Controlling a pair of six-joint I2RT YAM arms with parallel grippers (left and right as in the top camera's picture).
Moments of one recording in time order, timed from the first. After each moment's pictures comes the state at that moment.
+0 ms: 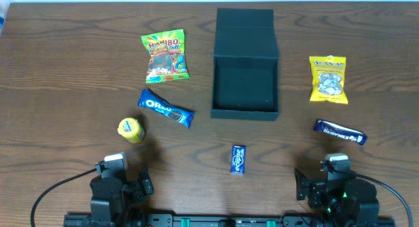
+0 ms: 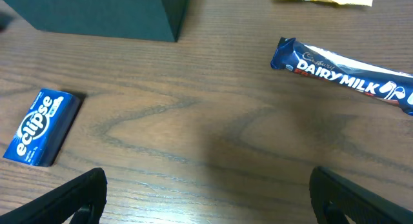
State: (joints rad) left arm -0.11 0.01 0.39 -1.12 -0.14 -0.24; right arm 0.10 0.01 0.36 -1.06 -0.09 0.06
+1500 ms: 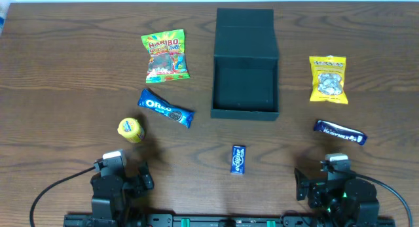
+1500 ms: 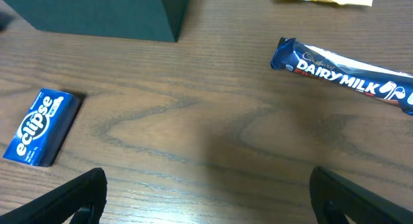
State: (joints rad) left arm -0.11 0.01 0.36 -1.02 -0.13 -0.29; right arm 0.10 0.01 0.36 -1.06 -0.09 0.06
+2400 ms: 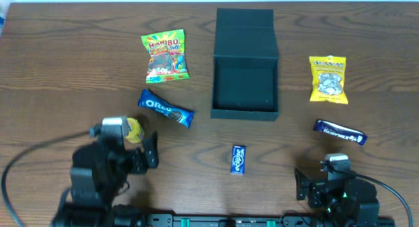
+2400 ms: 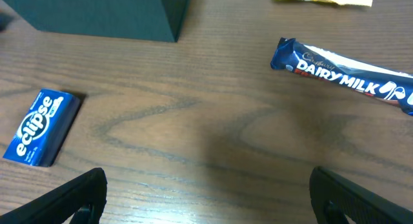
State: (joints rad) left arm -0.11 0.56 0.80 -0.89 0.11 -0.22; right arm 0.10 0.01 0.36 -1.06 -0.09 0.06
